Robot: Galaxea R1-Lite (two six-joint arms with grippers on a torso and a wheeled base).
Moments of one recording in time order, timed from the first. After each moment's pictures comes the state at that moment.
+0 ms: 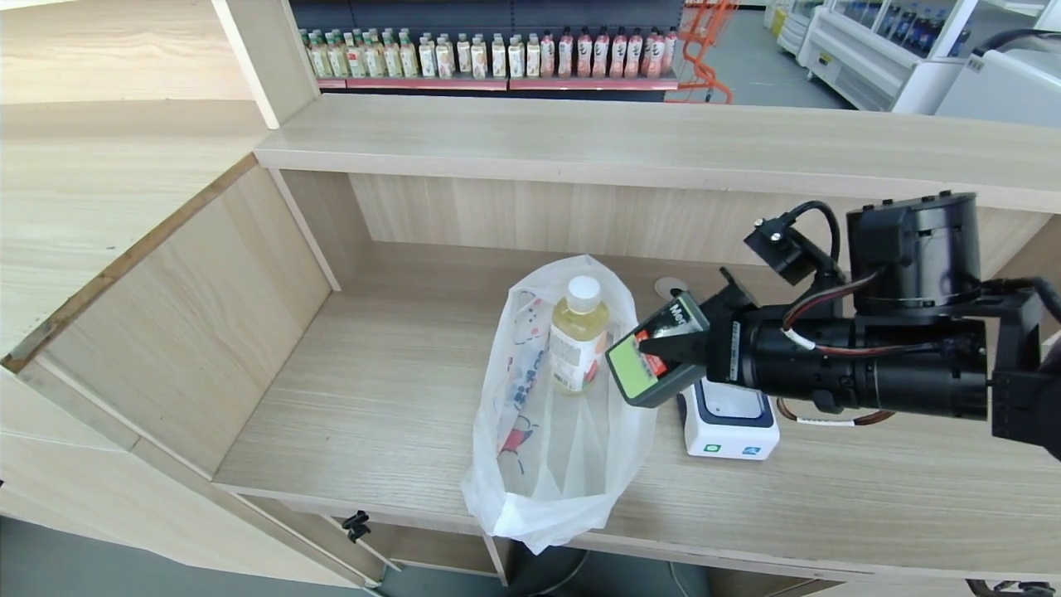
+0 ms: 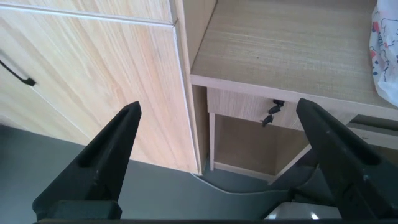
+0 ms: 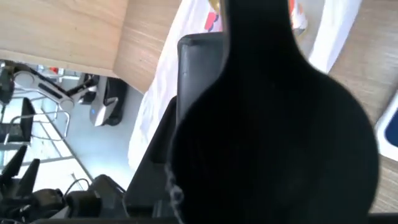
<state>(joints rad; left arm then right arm) 0.00 0.00 0.00 0.05 0.13 0.01 0.55 1.61 -0.93 -0.28 0.24 0.45</state>
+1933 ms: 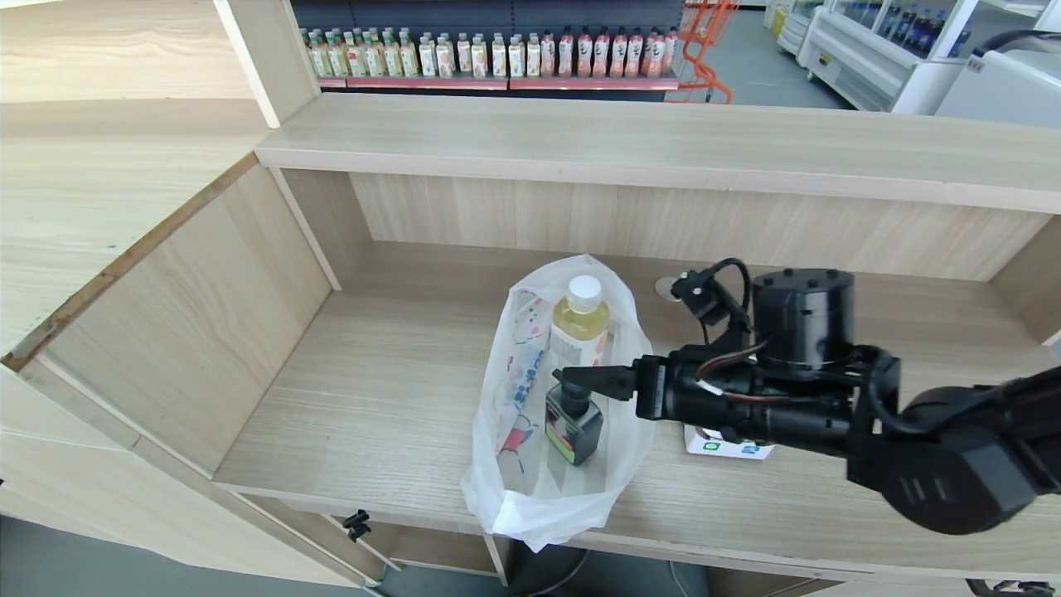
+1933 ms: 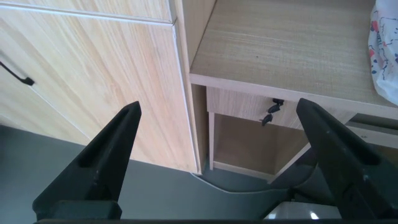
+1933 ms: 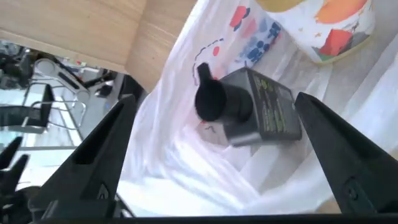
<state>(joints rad) 0.00 0.00 0.00 0.05 0.13 0.01 0.59 1.79 -0.81 -0.68 0.30 0.46</state>
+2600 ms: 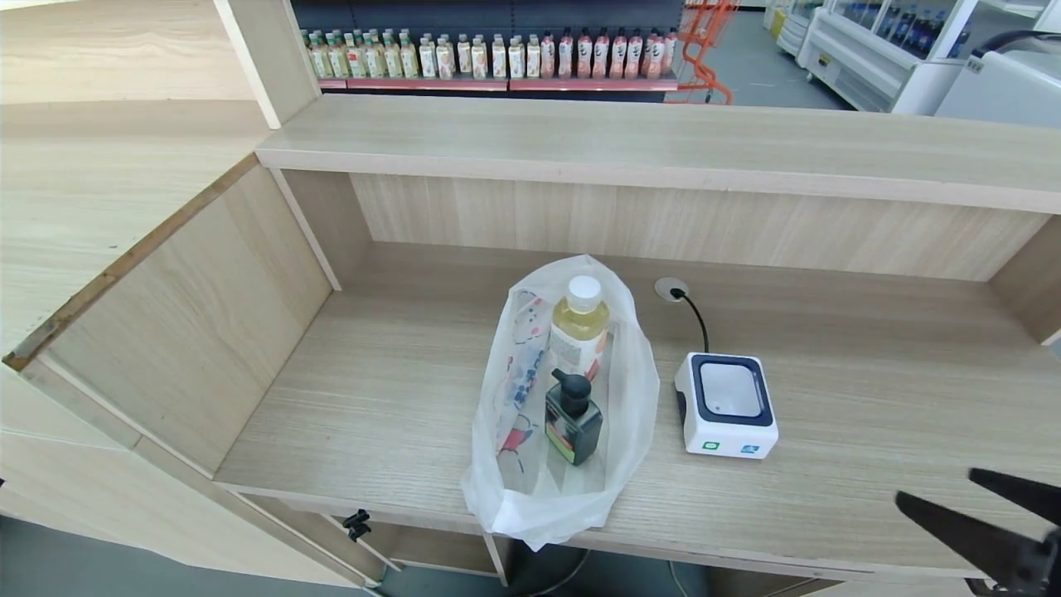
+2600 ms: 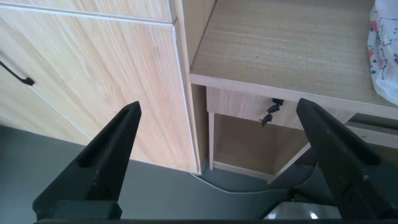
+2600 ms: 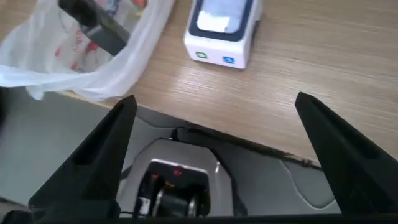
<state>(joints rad) 0.00 0.00 0.00 0.05 0.13 0.01 0.19 0.83 -0.28 -0.24 0.14 0.09</state>
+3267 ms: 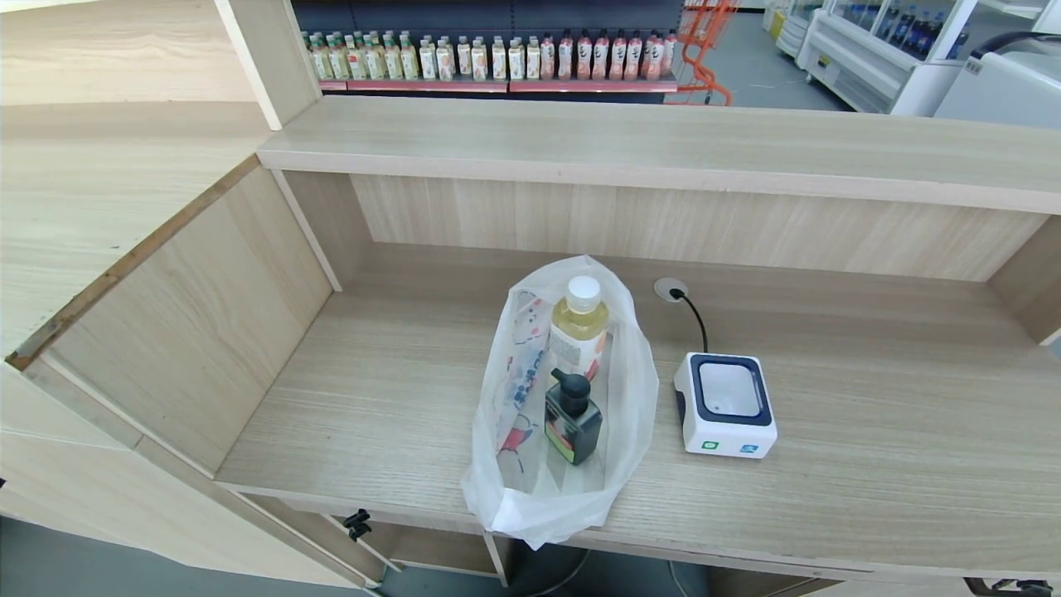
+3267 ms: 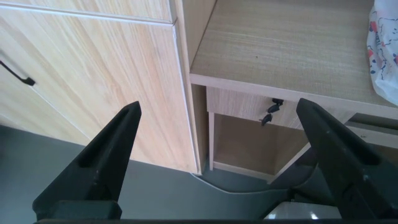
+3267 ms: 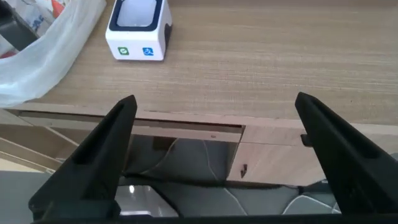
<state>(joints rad) 0.00 0.00 0.00 0.05 0.13 0.01 0.00 0.04 0.00 0.00 -0.01 -0.01</state>
